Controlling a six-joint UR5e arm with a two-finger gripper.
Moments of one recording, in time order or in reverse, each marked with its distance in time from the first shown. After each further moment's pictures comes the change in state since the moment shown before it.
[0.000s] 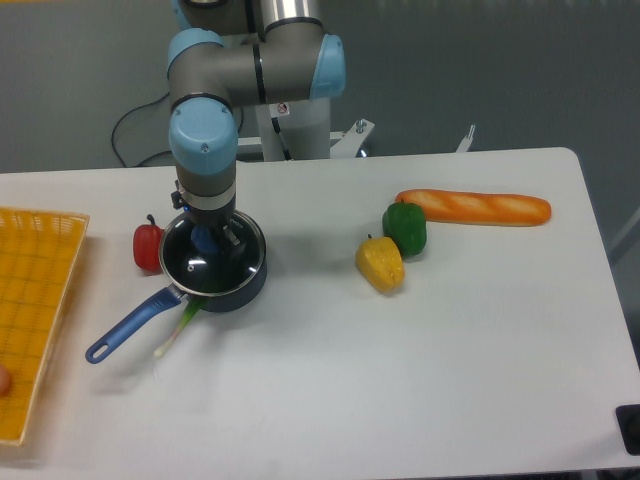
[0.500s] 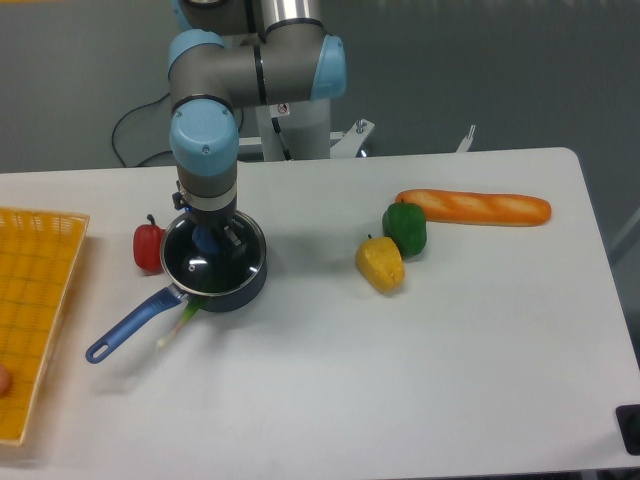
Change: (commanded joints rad) arm -0.002 0.000 -0.012 -0.002 0.000 0.000
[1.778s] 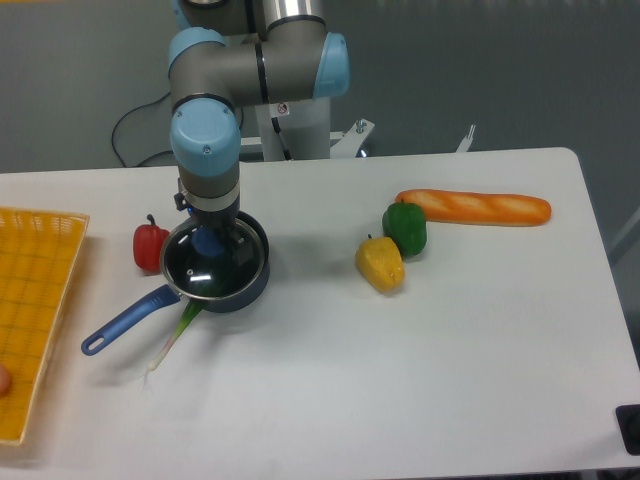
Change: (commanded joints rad) arm 0.037 0.000 0.084 -0.064 0.023 0.005
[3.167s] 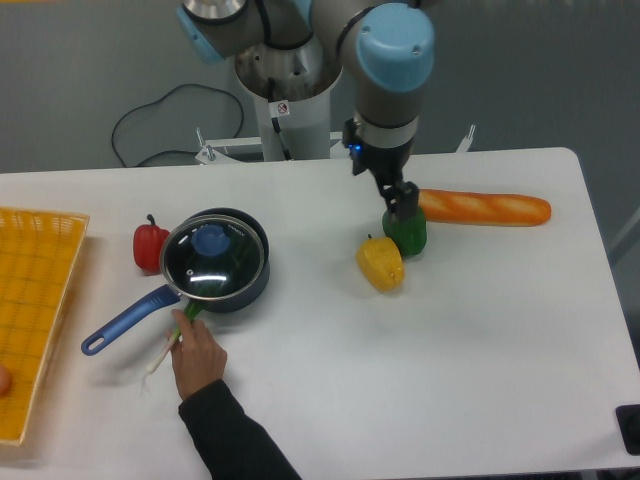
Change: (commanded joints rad) arm 0.472 0.092 0.083 -0.133 0.144 0.733
